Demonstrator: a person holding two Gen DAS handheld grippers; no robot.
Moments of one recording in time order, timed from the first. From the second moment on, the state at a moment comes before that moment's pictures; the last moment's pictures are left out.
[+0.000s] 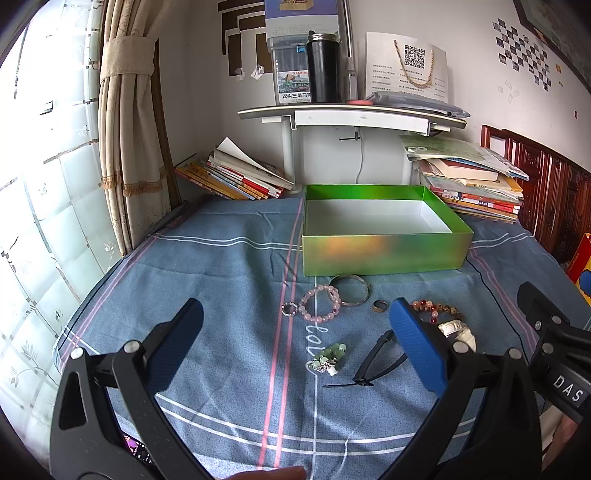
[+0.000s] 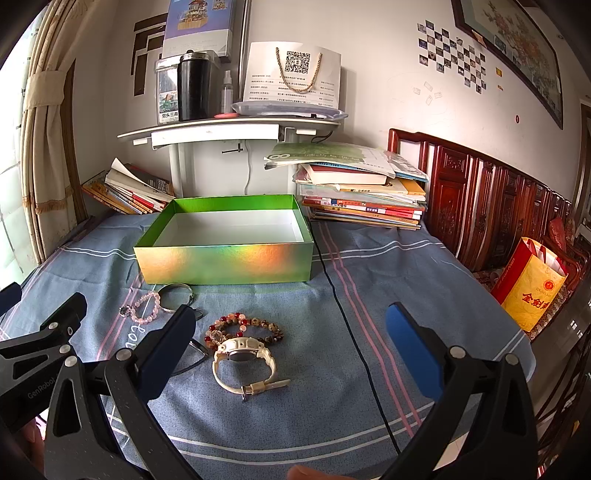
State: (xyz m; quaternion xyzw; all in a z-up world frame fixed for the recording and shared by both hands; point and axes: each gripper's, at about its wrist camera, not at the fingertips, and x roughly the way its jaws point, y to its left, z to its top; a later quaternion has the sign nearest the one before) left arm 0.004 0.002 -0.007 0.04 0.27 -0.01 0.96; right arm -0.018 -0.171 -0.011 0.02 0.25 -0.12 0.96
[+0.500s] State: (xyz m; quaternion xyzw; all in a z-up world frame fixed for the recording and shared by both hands) left arm 0.007 0.004 -0.010 0.04 0.27 -0.01 0.96; right arm -0.016 -0.171 -0.016 0.01 0.26 -0.12 0.96
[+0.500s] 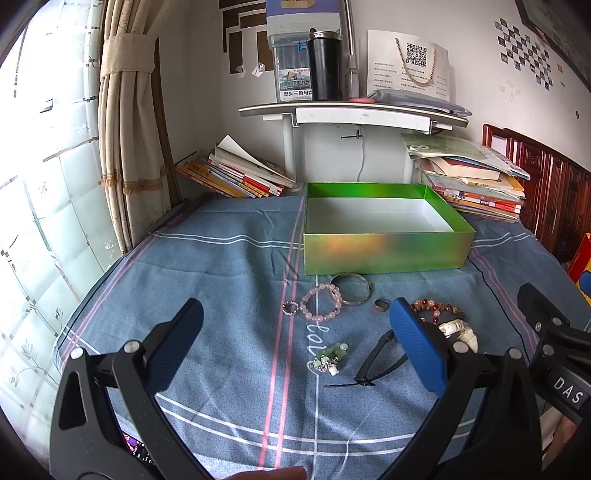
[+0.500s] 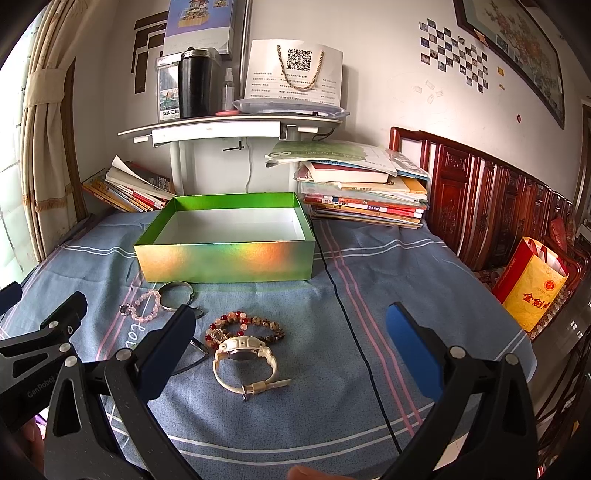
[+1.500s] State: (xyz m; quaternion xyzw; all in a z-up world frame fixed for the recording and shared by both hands) left arm 0.064 0.016 -0.059 0.02 0.41 -0.05 0.91; right arm 0.038 -0.206 -0.059 0.04 0.40 -0.07 0.91
